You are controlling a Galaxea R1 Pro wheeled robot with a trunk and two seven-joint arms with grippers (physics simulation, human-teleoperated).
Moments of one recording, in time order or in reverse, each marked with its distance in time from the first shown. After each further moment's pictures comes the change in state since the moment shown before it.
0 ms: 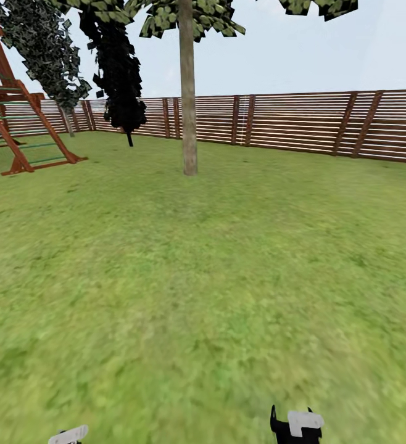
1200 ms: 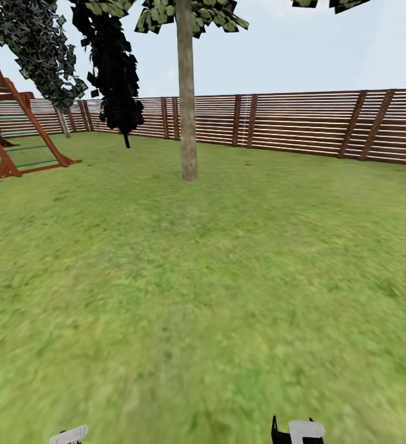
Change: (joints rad) left arm 0.000 0.000 0.000 0.000 0.000 0.000 0.000; right arm 0.000 0.000 0.004 0.060 0.005 -0.002 0.002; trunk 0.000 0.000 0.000
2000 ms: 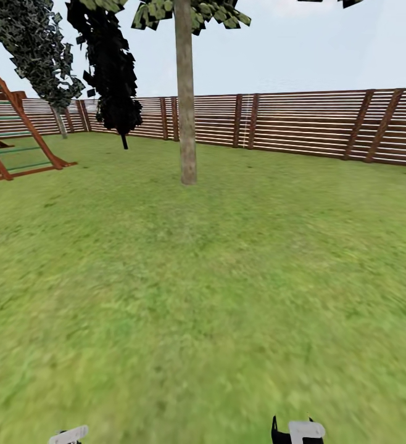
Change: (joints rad) left arm 0.000 0.000 0.001 0.000 -0.001 0.000 0.000; right arm 0.000 0.000 0.000 0.002 0.000 0.000 0.000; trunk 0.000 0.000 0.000
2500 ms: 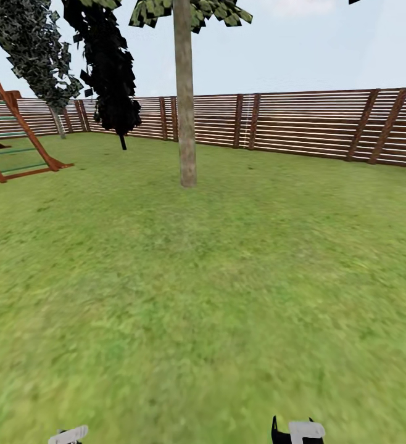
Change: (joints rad) left arm 0.000 0.000 0.000 0.000 -0.001 0.000 0.001; right arm 0.000 0.000 0.000 0.000 0.000 0.000 0.000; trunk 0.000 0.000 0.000
